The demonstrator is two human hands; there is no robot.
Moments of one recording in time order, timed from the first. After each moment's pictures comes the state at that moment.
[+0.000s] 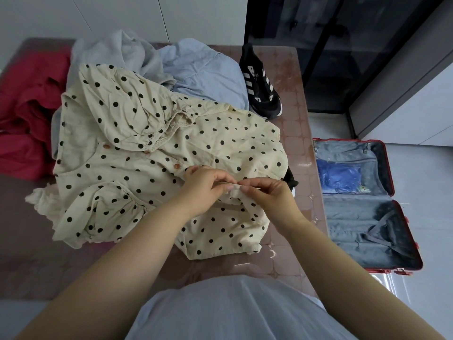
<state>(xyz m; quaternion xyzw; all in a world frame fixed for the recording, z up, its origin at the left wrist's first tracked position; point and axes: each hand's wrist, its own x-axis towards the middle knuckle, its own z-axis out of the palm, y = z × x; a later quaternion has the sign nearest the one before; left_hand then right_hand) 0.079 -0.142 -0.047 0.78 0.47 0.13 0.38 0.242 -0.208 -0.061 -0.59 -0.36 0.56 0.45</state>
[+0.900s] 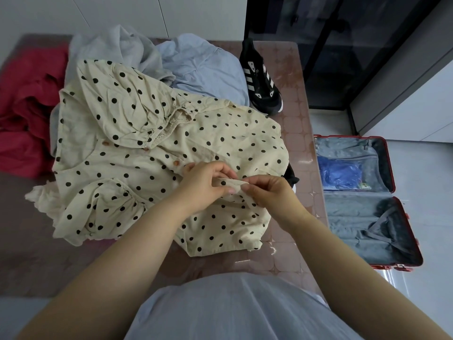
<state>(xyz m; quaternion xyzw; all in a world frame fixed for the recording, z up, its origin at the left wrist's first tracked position) 0.076 -0.142 -0.045 0.74 0.48 0.15 0.45 0.245 -0.207 -0.053 -0.59 -0.38 0.58 0.41</state>
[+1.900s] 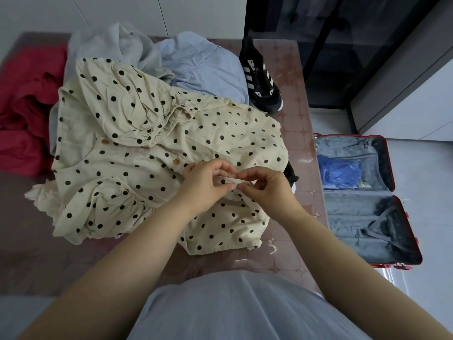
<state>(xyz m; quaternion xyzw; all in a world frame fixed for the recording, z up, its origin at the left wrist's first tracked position) 0.081 -0.149 -0.048 0.71 0.50 0.20 0.45 0.239 -0.202 -0.052 -0.64 -0.48 0.47 0.39</state>
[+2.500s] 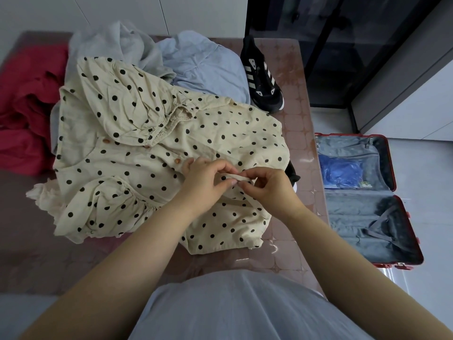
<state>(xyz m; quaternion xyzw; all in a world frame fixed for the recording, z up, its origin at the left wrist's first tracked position) 0.080 -0.150 -0.050 0.78 0.50 0.19 0.33 0.241 -0.199 -0.054 -0.64 -0.50 0.45 0.37</state>
